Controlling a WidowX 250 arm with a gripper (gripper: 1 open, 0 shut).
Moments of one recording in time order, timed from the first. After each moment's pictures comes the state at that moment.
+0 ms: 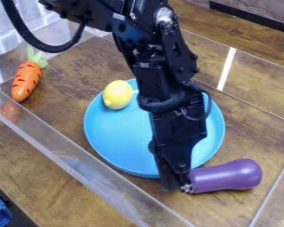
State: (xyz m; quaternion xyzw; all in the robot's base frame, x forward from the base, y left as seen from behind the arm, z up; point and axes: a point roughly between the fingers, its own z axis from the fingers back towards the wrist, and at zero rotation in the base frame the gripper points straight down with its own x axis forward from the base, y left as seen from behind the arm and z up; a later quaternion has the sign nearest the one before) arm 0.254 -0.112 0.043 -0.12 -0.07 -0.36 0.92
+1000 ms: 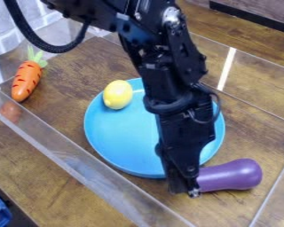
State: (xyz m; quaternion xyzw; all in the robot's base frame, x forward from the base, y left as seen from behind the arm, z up) arm 0.253 -0.123 0.047 -0.12 -0.09 -0.36 0.92
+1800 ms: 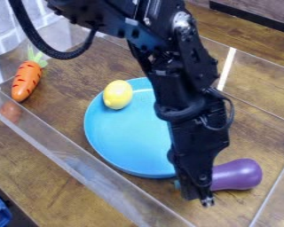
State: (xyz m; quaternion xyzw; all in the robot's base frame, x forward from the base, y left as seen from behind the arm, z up) arm 0.254 -0.137 0.049 -0.13 -0.10 -0.38 0.91
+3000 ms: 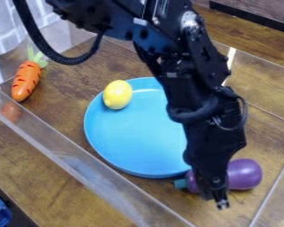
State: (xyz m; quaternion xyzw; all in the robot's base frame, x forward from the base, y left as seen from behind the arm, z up) arm 0.261 -0.152 0.054 -0.14 -0.15 -0.42 0.89
